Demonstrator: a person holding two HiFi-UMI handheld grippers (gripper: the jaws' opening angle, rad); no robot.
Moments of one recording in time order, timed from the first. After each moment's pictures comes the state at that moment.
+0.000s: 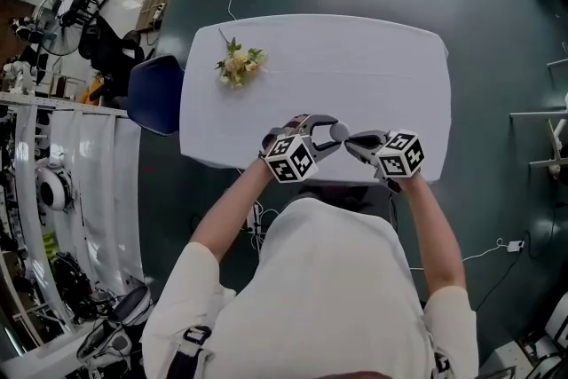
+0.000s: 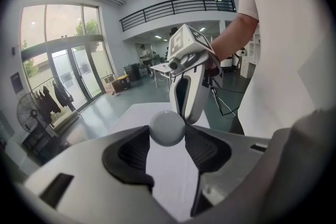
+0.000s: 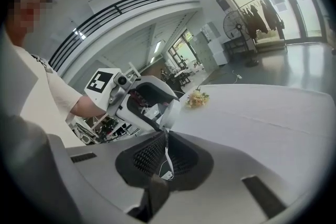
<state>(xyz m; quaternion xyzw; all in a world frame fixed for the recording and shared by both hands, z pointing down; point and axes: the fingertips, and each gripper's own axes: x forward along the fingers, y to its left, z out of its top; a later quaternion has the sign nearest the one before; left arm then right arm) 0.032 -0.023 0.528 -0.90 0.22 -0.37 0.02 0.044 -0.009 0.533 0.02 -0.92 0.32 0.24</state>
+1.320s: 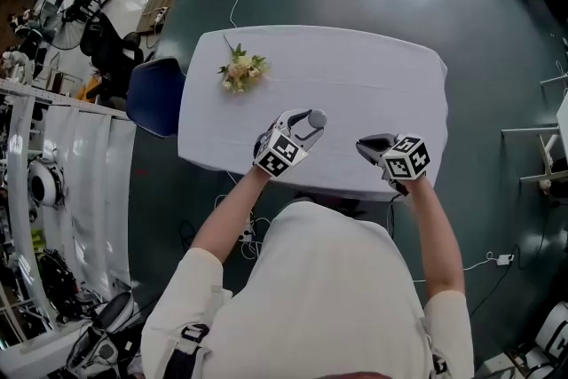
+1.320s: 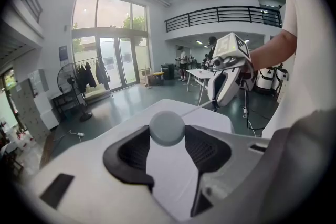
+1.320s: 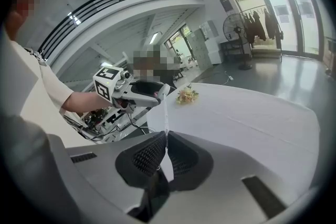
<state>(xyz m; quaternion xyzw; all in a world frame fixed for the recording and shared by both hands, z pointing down) -0.045 -0.056 0.531 -0.86 0.40 -0.30 -0.09 0.067 -0.030 0.533 0.06 -0.91 0.28 0.30</state>
